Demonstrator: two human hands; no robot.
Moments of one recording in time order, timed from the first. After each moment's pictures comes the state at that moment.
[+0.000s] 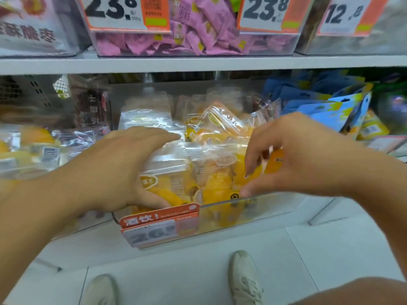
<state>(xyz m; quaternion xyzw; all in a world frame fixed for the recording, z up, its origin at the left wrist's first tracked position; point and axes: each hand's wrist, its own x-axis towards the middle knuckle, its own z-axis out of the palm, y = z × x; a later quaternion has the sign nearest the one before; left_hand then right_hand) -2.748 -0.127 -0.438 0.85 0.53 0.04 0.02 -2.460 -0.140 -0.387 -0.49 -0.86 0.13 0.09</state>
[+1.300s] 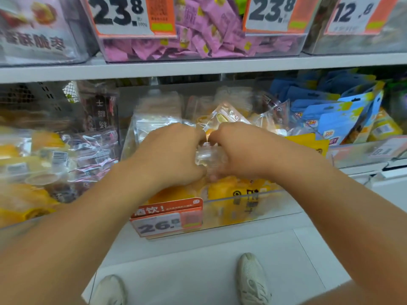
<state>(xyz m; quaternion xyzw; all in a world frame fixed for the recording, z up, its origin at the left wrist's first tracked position) -2.681 -0.093 -0.437 0.81 0.58 0.06 0.00 -2.520 -0.081 -0.422 -0.52 -0.85 0.04 -0.02</state>
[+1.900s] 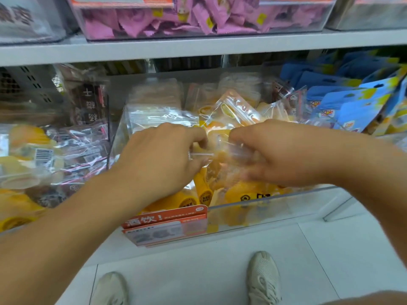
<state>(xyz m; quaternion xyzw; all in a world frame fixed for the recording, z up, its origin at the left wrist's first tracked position) -2.691 -0.100 -0.445 0.79 0.60 0.13 0.00 -2.490 -0.093 -0.406 -0.50 -0.86 0.11 -0.05</state>
